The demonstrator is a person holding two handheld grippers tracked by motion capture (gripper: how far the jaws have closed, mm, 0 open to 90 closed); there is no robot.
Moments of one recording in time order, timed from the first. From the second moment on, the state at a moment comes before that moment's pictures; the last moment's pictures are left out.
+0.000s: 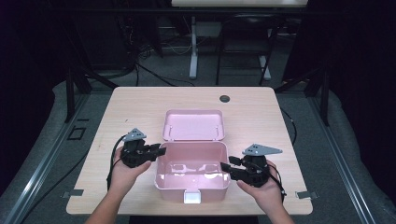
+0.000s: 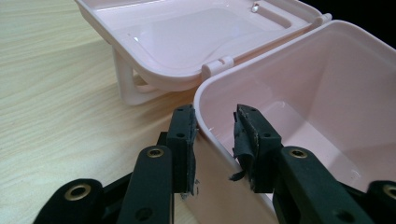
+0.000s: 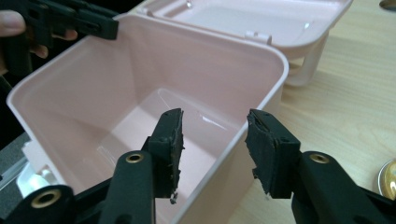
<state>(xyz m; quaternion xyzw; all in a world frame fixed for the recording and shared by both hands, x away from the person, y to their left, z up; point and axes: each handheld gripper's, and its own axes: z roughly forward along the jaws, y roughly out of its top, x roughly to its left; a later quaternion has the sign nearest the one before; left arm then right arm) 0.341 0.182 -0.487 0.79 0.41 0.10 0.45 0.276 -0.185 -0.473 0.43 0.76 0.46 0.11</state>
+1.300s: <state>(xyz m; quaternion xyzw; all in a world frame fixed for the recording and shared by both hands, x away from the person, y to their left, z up) 0.330 0.201 -0.466 0.80 0.38 0.13 0.45 0.333 -0.230 -0.443 0.44 0.80 0.37 0.16</state>
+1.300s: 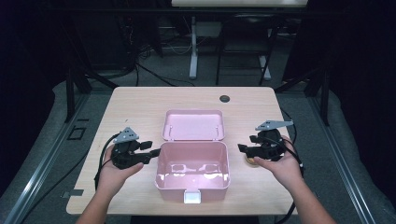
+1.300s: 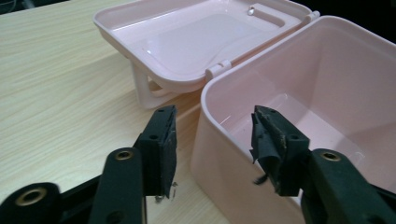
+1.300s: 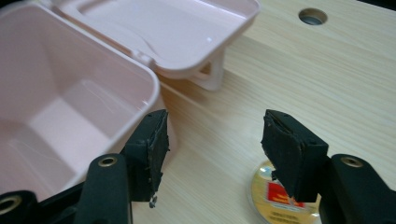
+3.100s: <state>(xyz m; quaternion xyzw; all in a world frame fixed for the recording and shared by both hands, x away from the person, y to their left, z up) 0.334 0.223 -0.458 0.81 0.40 0.12 0.42 0.417 -0.231 -0.481 0.46 0.88 0.08 0.08</state>
